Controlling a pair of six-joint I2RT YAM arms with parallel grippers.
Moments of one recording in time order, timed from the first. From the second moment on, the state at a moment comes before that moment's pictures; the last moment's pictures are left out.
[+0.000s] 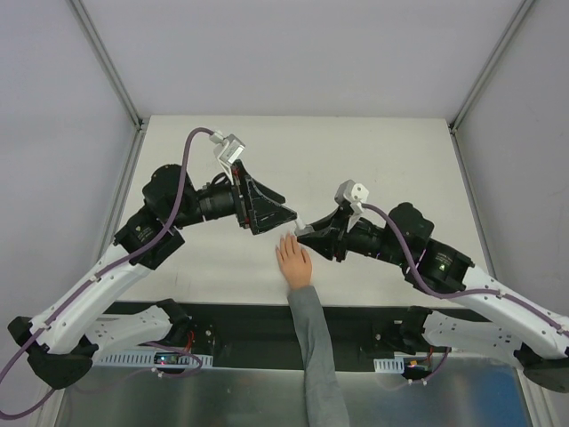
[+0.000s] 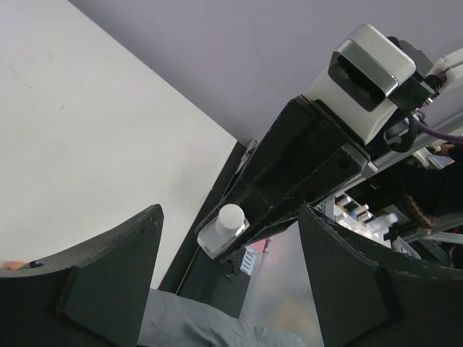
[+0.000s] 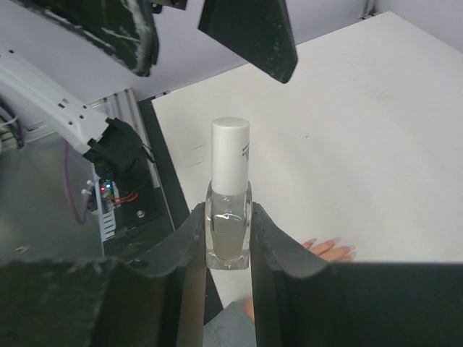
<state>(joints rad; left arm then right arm) -0.76 0.93 1.14 -0.23 0.49 -0.62 1.05 0.84 0.94 -0.21 -0.15 0.10</state>
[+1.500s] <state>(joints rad) -0.81 1.01 1.17 -0.35 0.22 -0.58 1.41 1.09 1.01 -0.07 0.76 -0.09</state>
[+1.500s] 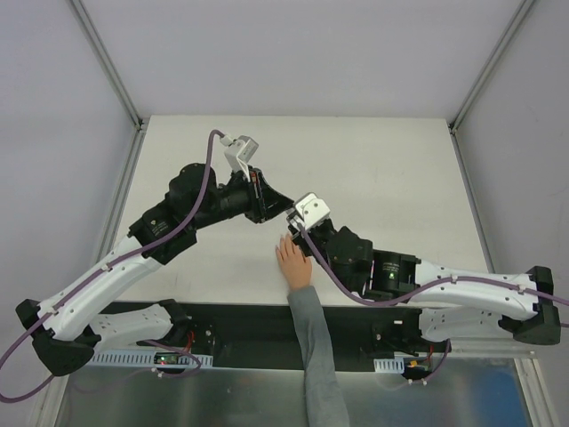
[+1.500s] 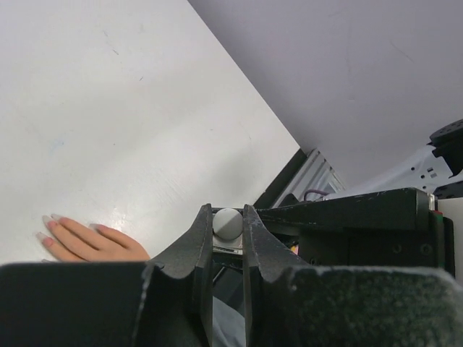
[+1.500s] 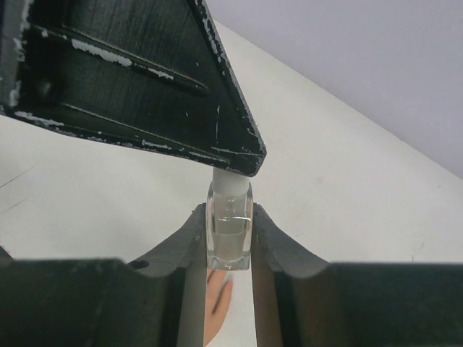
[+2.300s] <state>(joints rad) -0.75 0.95 1.16 -0.27 0.47 -0.59 0.96 0.86 0.94 -0.14 -0.22 0.14</state>
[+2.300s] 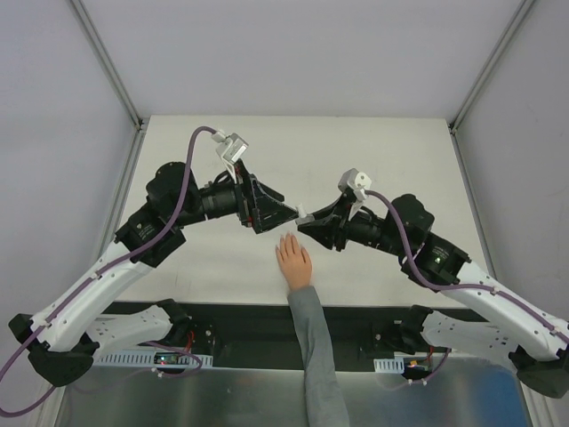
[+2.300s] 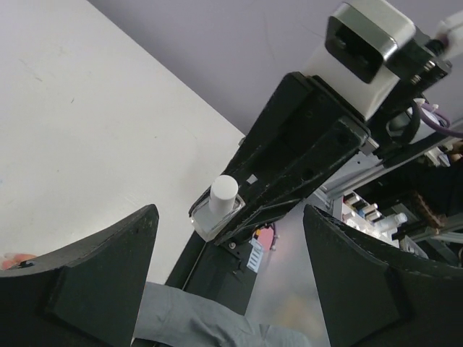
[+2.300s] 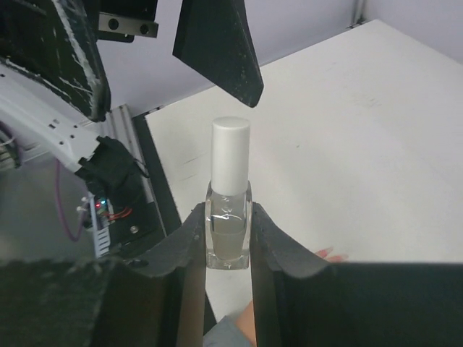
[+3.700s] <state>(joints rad) -0.85 1.07 1.22 -0.38 0.22 -0.62 1.28 1.02 1.03 -0.23 0.49 0.07</state>
